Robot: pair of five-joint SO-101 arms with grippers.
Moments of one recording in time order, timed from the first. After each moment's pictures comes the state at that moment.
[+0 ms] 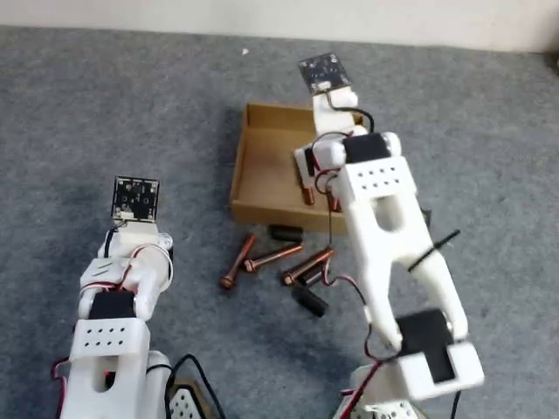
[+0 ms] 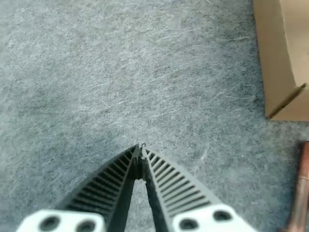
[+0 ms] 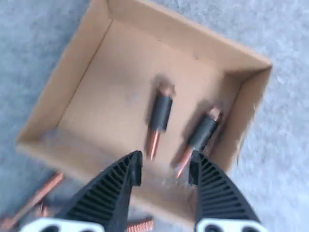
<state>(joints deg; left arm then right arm) -10.4 -61.4 82.0 31.4 -3.6 -20.0 -3.2 3.7 65.6 9.5</state>
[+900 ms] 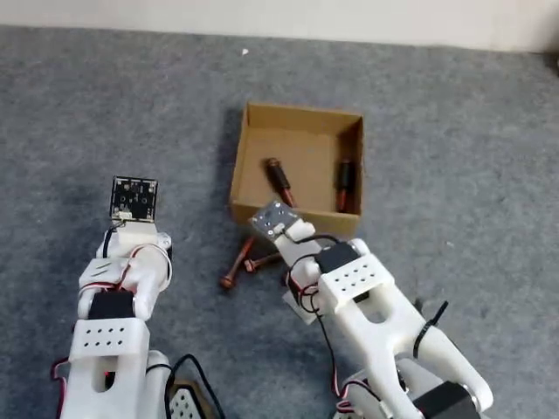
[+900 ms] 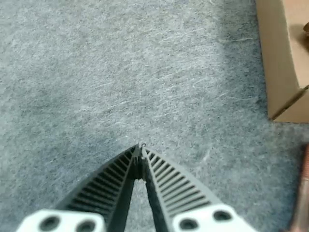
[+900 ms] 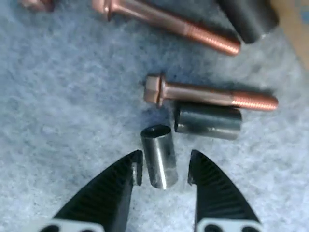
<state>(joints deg) -10.9 -61.4 82.0 31.3 -3.6 -34.2 -26.1 54.8 60.2 19.6</state>
